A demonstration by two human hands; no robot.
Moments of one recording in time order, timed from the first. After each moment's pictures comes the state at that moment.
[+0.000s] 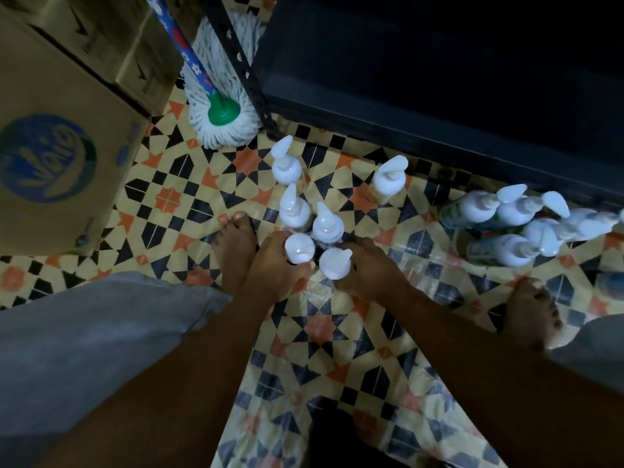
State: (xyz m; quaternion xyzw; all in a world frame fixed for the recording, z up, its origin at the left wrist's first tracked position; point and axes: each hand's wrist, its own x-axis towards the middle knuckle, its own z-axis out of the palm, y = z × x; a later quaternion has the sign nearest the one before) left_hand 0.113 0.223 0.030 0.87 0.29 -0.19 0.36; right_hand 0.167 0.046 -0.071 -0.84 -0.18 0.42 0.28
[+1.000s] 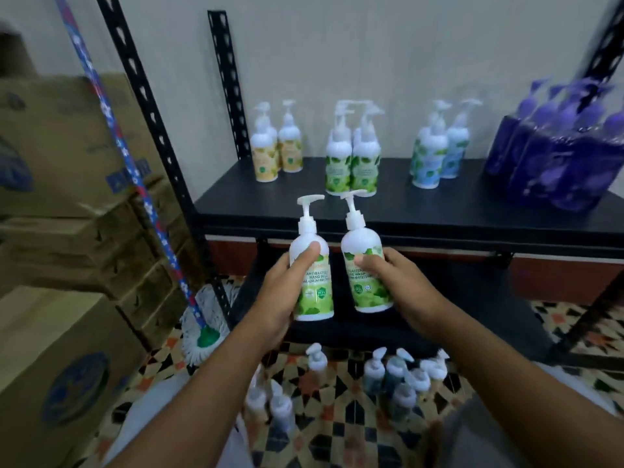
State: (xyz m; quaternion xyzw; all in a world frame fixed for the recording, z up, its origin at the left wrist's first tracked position) left_hand 0.151 0.120 0.353 0.65 0.09 0.01 0.76; right_hand 0.195 -0.071 0.344 -0.70 -0.06 0.12 0.70
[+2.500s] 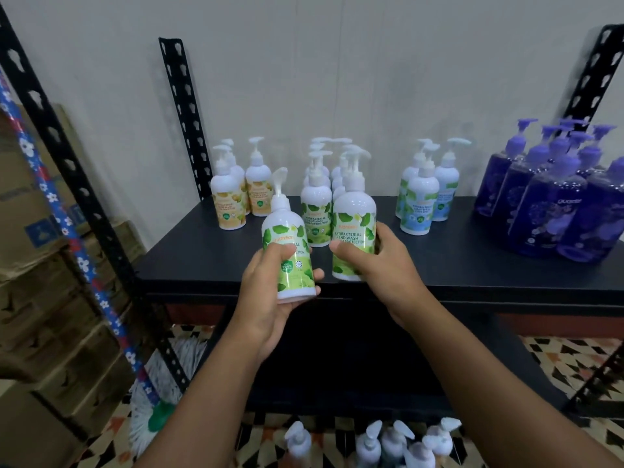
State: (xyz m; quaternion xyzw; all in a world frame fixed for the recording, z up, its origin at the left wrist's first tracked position) left_hand 0.268 0.118 0.397 0.52 0.04 0.05 0.85; right_hand 0.309 -0.048 0.397 -0.70 -0.11 -0.06 0.70
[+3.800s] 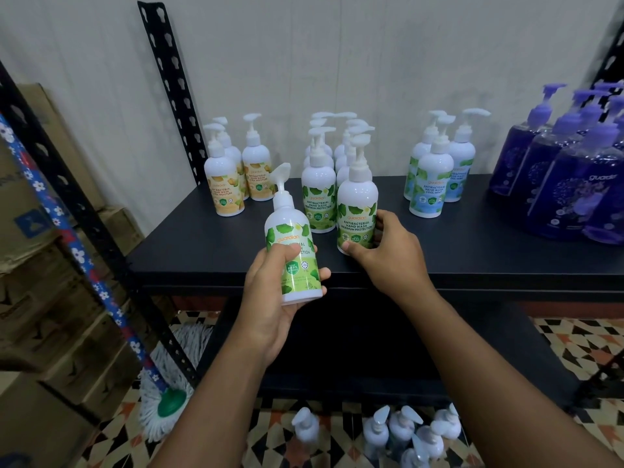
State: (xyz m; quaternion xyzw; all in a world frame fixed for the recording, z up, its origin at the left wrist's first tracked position) left_hand 0.273 0.116 0.382 0.52 0.05 0.03 0.85; right_hand 0.349 -0.052 0.369 -0.87 -0.04 -0.16 0.47
